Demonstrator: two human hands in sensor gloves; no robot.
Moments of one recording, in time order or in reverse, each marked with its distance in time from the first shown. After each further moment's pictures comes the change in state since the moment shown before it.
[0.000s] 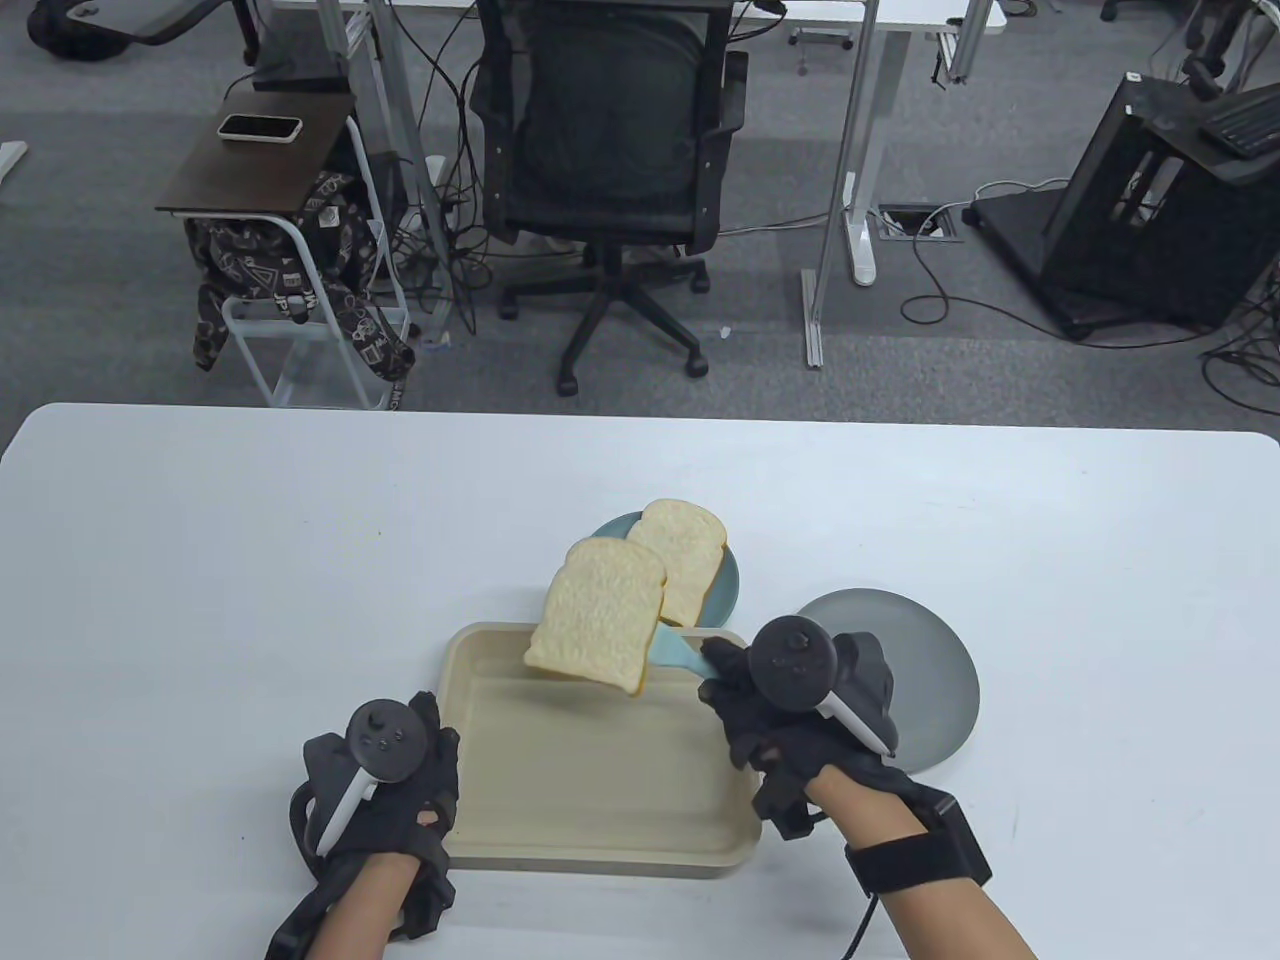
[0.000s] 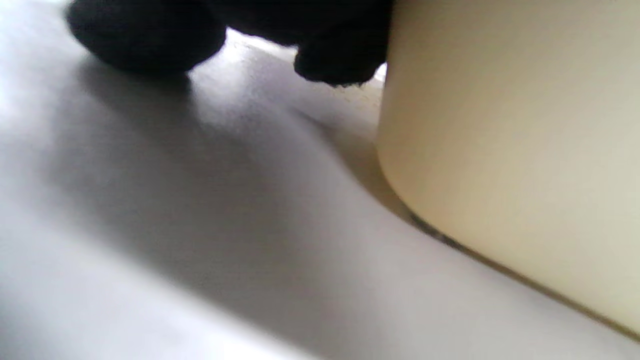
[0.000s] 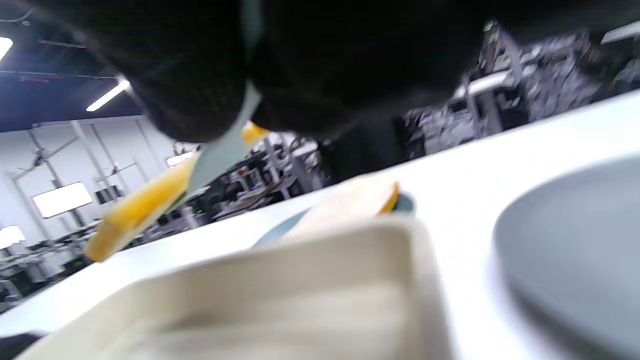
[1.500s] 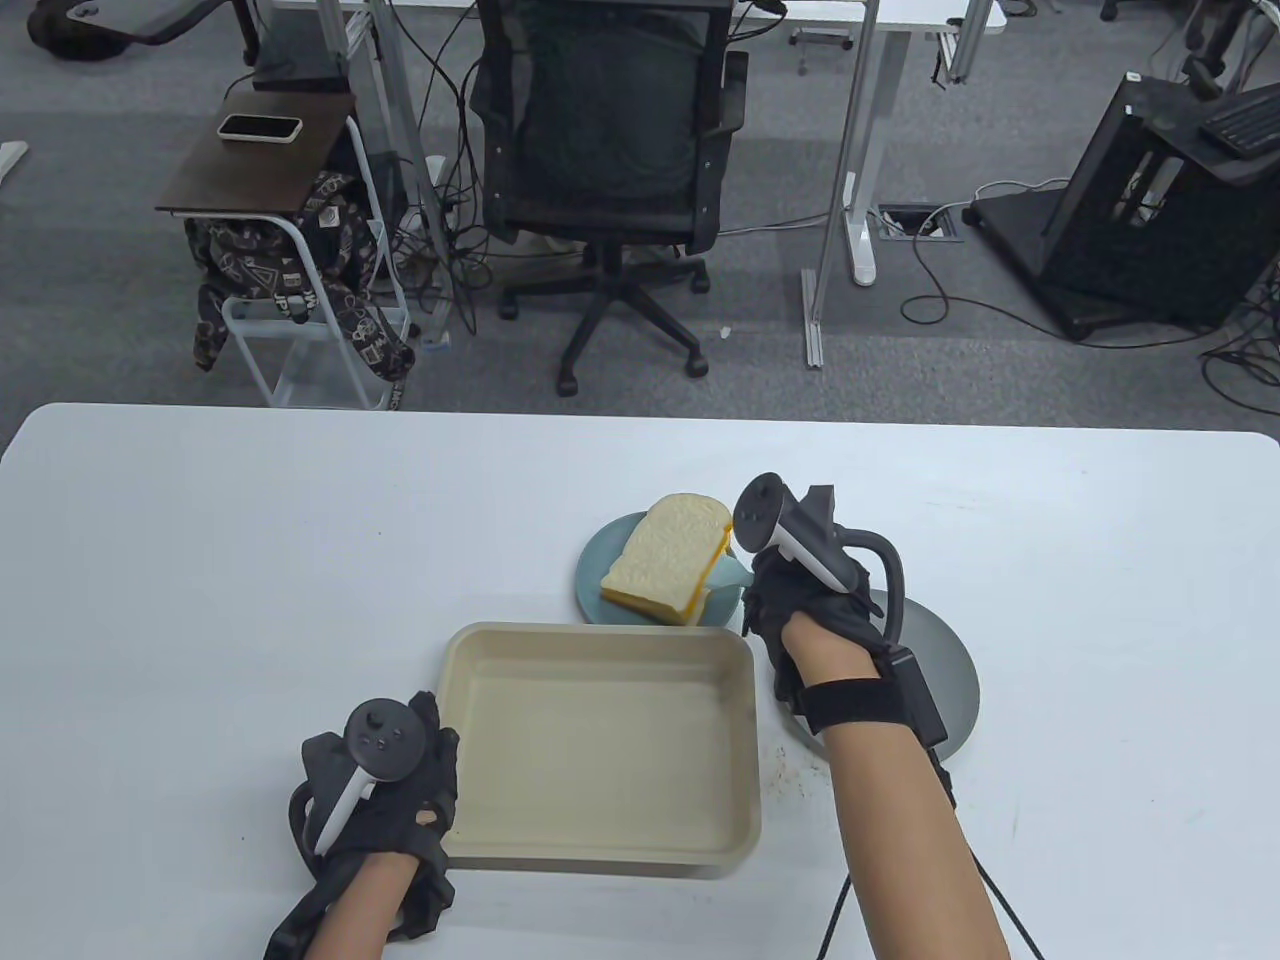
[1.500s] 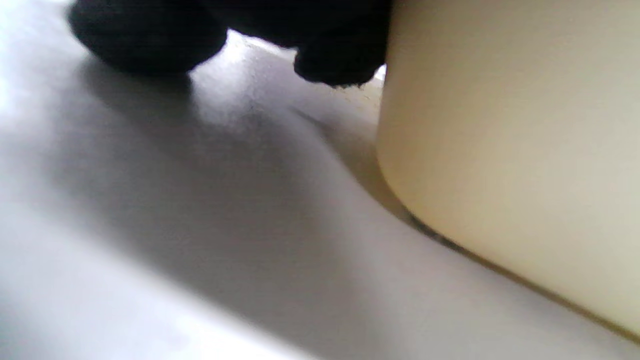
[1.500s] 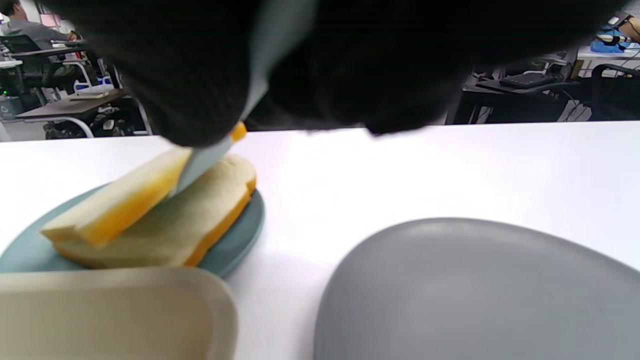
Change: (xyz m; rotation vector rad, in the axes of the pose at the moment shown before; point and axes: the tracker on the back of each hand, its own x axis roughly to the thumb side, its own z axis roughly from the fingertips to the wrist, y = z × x) left_hand 0.000 0.001 0.000 -0.006 0.001 0.006; right_hand -0.013 -0.012 -0.092 0.259 0.358 0.320
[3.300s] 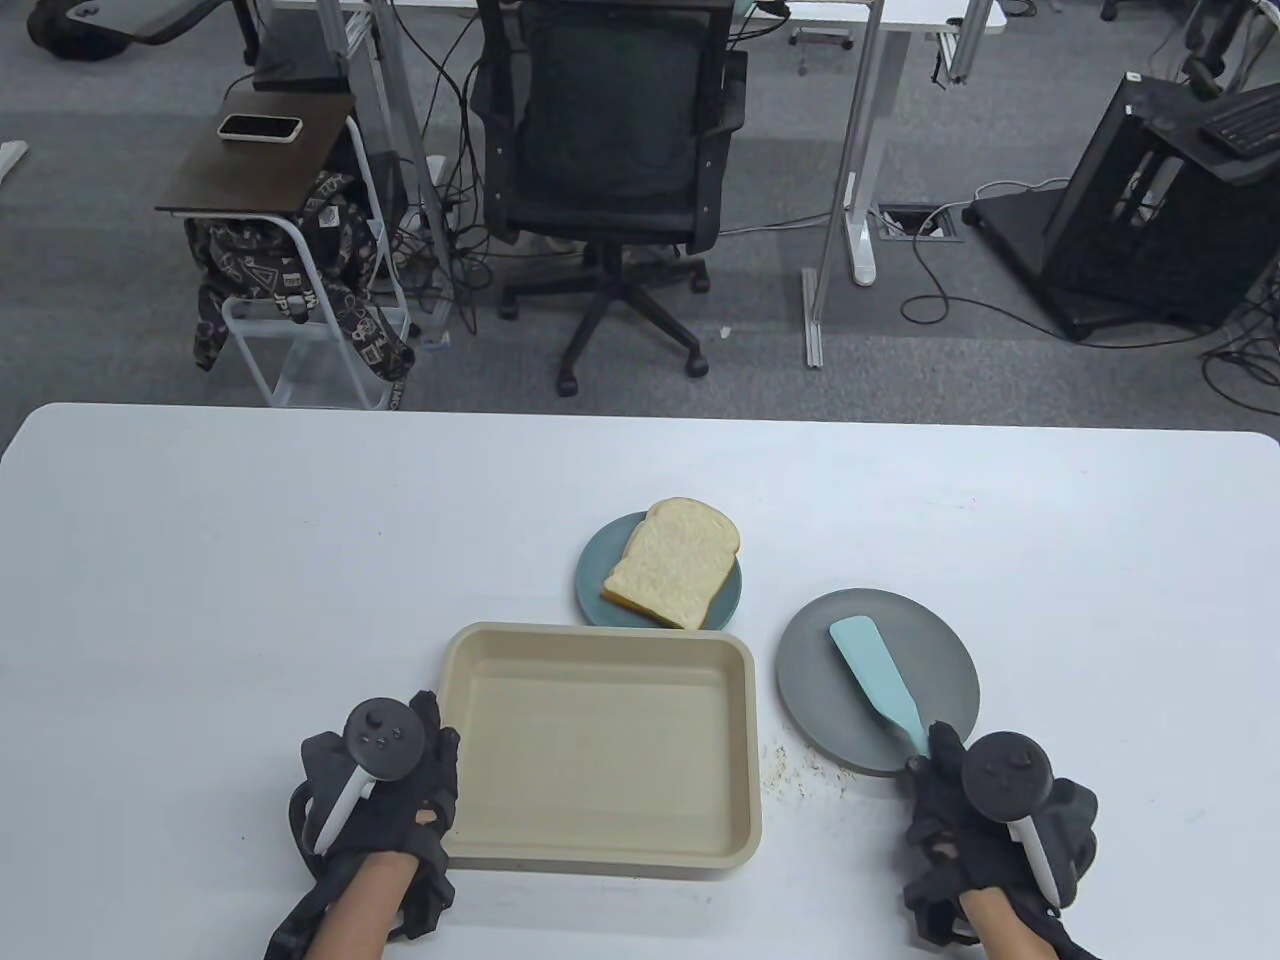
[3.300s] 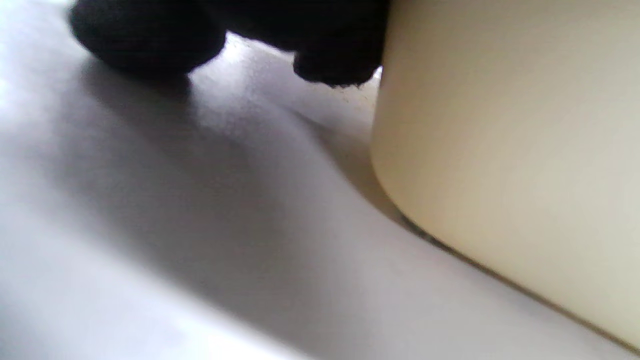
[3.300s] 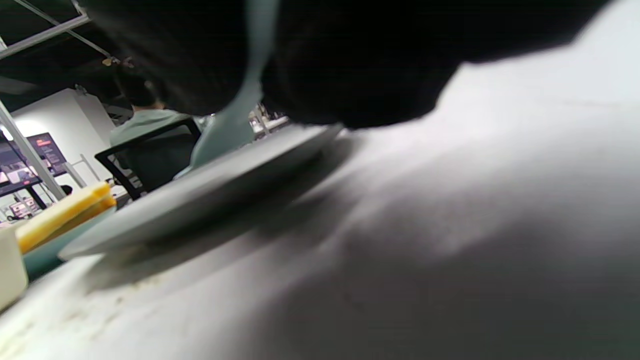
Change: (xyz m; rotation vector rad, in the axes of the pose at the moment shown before) left_hand 0.000 0.001 0.000 -0.006 0.001 0.005; right_hand -0.188 0.131 0.127 -0.251 0.194 -0.438
